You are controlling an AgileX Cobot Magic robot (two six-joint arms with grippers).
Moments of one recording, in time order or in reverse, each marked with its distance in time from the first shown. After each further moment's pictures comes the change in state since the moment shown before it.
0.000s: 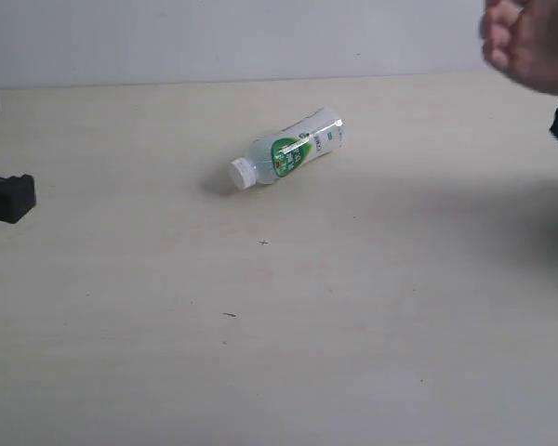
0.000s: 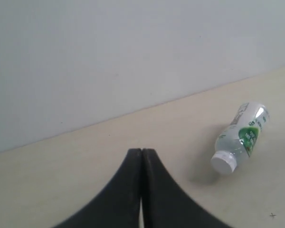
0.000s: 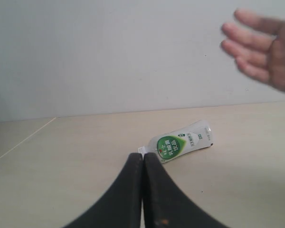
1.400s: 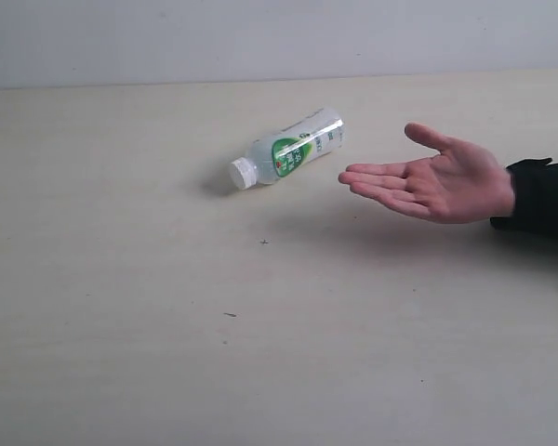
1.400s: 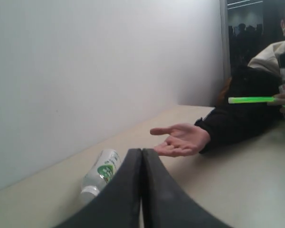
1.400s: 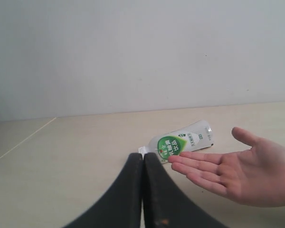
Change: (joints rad) left arm 0.002 -0.878 0.389 -0.042 -0.604 0.252; right arm 0.000 0.000 0.000 0.002 0.000 0.000
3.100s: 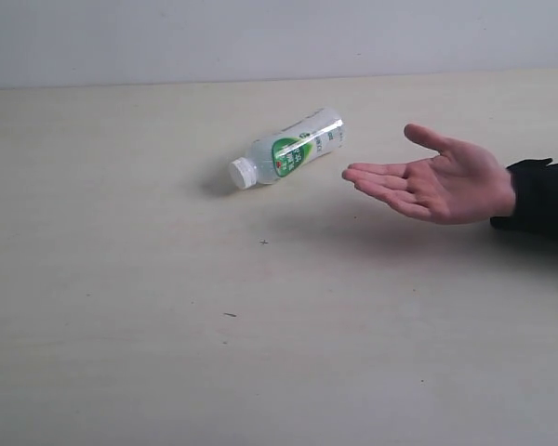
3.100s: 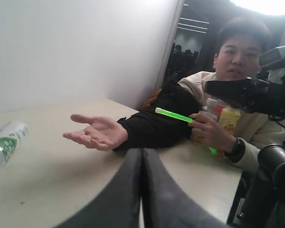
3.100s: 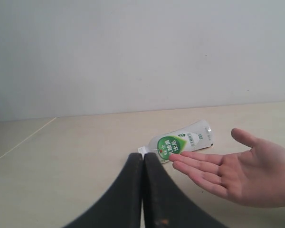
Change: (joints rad) left arm 0.000 0.000 0.011 -0.403 -0.178 -0.006; right arm 0.000 0.000 0.000 0.000 0.000 0.000
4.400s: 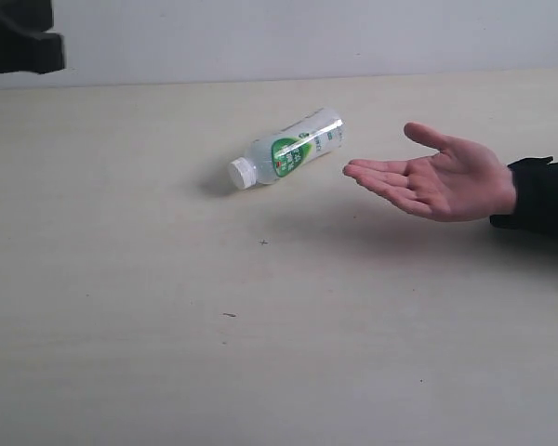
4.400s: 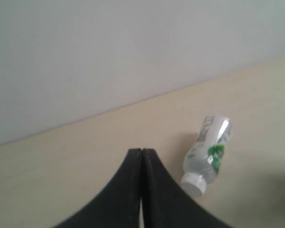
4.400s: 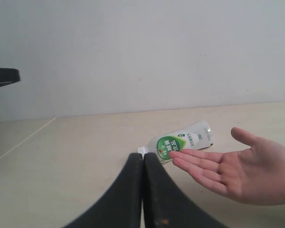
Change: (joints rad) left arm 0.542 1.149 -0.775 -0.934 0.101 1.236; right arm 0.000 0.000 0.000 0.000 -0.002 0.000
